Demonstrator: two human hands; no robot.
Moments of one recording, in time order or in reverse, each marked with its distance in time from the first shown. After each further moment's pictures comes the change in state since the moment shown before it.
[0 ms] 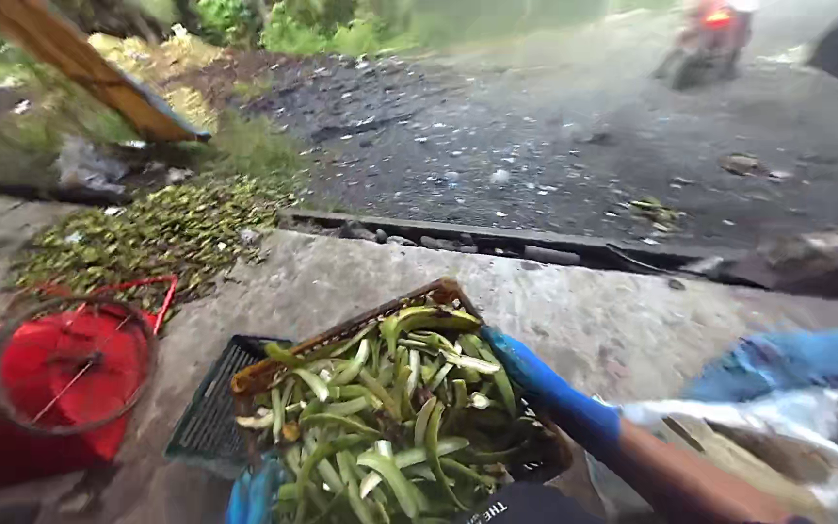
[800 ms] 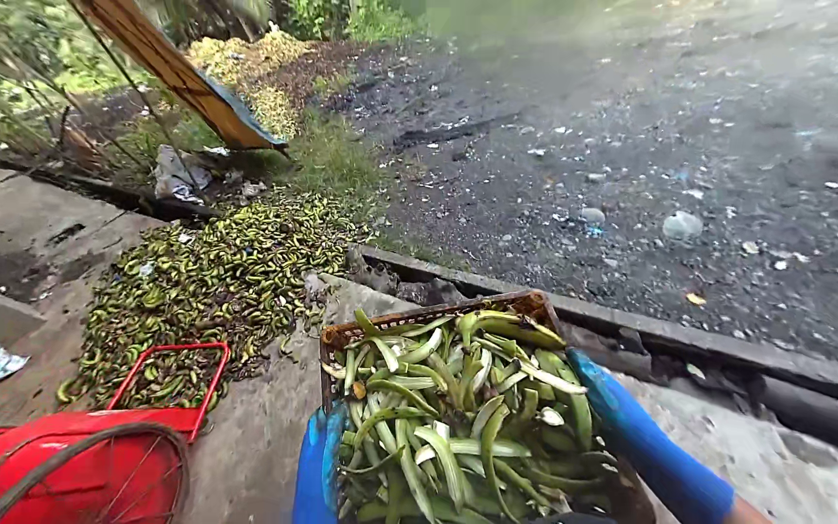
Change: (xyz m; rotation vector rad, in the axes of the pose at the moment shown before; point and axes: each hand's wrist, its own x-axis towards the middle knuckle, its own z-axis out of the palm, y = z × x) left_hand 0.744 0.339 0.335 0.196 -0.122 0.229; right_hand 0.793 -0.227 0.147 0.078 0.132 -0.026
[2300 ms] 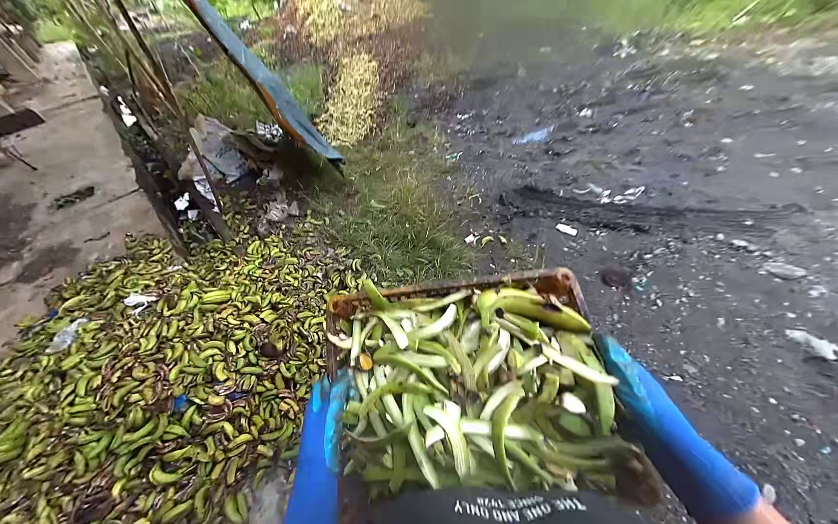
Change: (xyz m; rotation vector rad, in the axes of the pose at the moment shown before) left_hand 1.315 0.504 0.398 -0.135 0.303 -0.095; right_hand 1.430 -0.471 0.453 -0.128 -0.232 -0.263
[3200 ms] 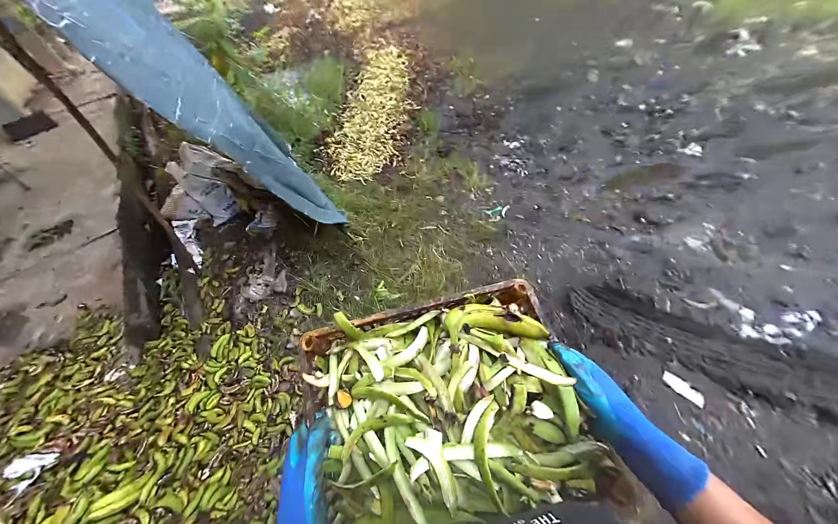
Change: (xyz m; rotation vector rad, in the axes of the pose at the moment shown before) left_hand 0.723 0.320 0.360 -0.067 0.203 0.016; right_hand 0.940 -0.175 0.179 0.011 -0.282 0.015
